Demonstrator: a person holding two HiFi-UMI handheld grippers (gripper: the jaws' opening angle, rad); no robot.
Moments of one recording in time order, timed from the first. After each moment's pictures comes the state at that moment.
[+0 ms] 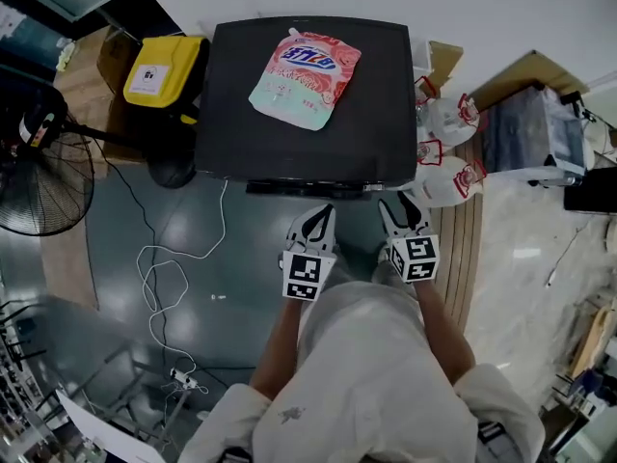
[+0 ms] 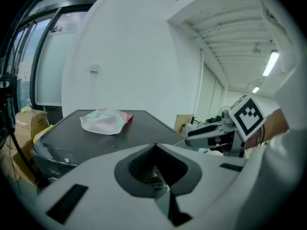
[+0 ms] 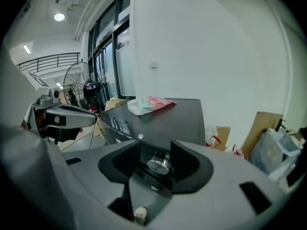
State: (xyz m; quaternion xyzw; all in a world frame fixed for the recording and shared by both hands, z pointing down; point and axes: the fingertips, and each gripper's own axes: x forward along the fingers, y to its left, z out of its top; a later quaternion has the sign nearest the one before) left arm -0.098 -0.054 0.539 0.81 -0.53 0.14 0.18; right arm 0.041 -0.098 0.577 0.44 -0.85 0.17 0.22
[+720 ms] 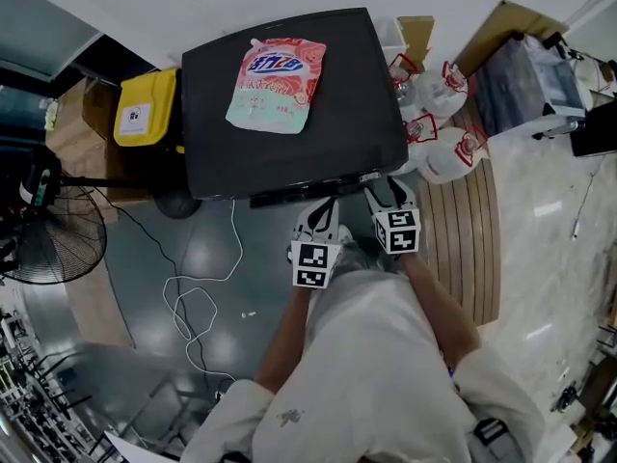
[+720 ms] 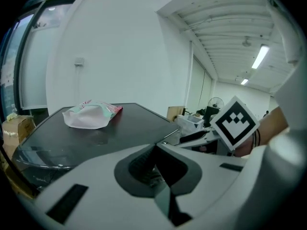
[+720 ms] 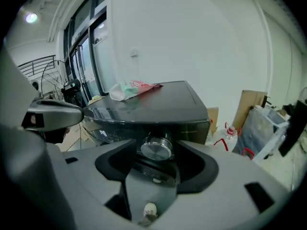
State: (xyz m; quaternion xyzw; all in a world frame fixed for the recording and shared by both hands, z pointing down) left arm -0.077 -0.067 0.580 0.84 -0.48 0.19 0.17; right arm 0.039 -0.102 0.654 0.52 -0.78 0.25 0.24
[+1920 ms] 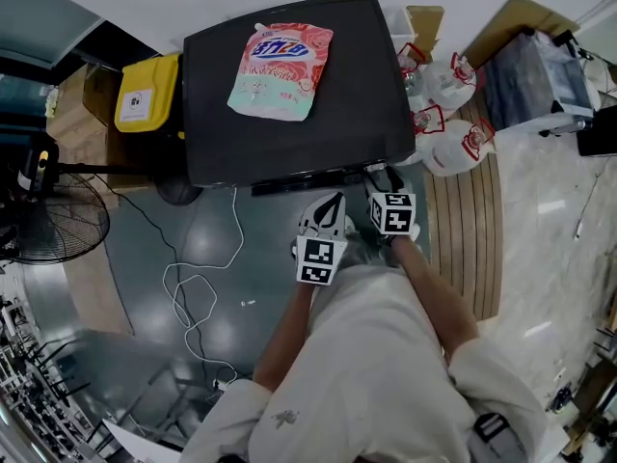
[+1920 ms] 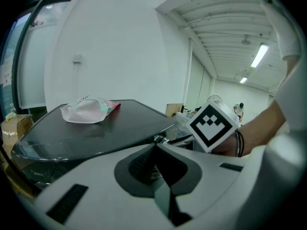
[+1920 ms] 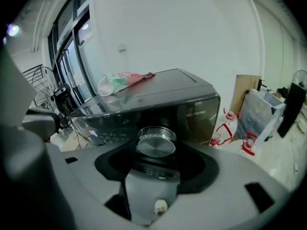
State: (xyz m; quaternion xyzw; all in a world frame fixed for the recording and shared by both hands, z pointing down) left arm -0.072 -0.055 0.593 0.84 -0.47 0.20 0.18; right arm 0.028 -0.110 0.694 0.53 -0.75 0.32 0.24
